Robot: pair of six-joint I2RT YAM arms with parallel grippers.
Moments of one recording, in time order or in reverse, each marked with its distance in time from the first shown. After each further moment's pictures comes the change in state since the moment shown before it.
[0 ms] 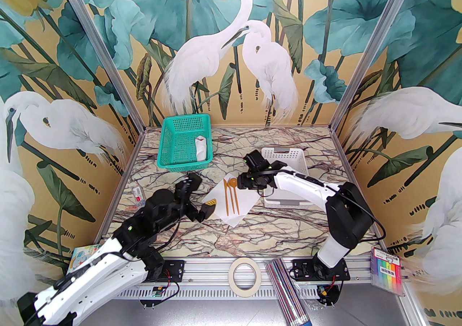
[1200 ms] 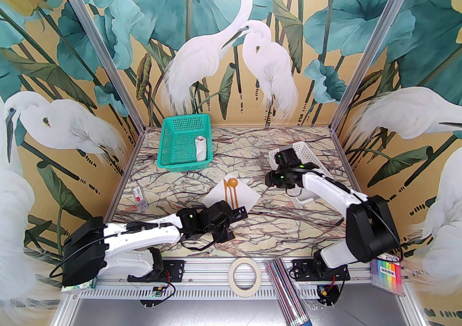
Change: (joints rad) left arm -0.382 0.613 0.056 0.024 -0.195 0.201; right arm -0.343 -0.235 -0.206 0.021 -0.094 -0.179
